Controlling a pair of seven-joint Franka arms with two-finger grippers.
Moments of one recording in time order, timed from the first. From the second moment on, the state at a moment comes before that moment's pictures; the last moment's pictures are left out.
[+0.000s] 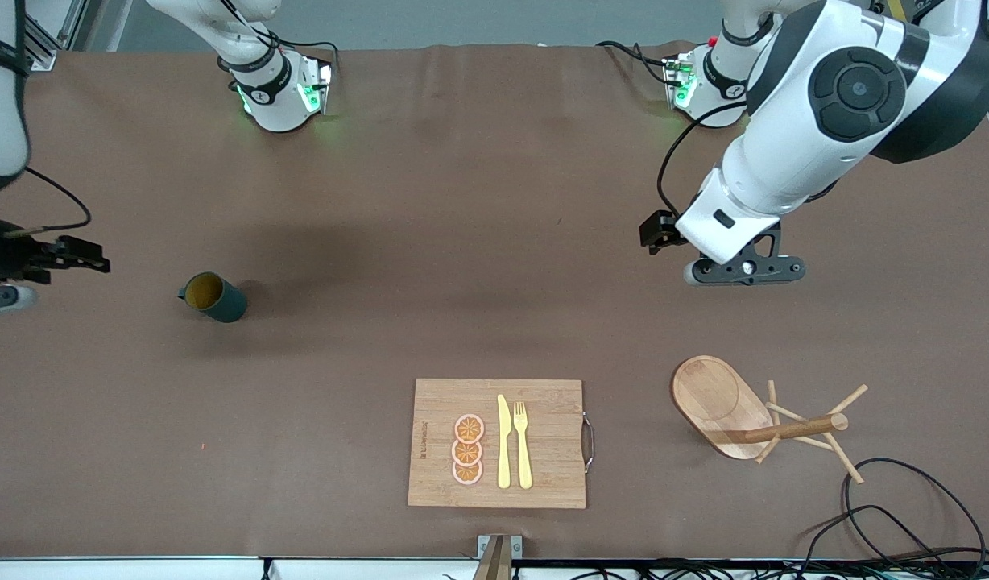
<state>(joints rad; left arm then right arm) -0.21 0.25 -0.25 -1.42 -0.01 1.61 -0.47 -0.12 0.16 -0.08 -1.77 0.00 1.82 -0.45</state>
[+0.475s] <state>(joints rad) -0.20 0.25 -0.25 -1.42 -0.01 1.63 -0.47 -0.12 0.24 -0.07 -1.93 0.00 2.06 -0.69</state>
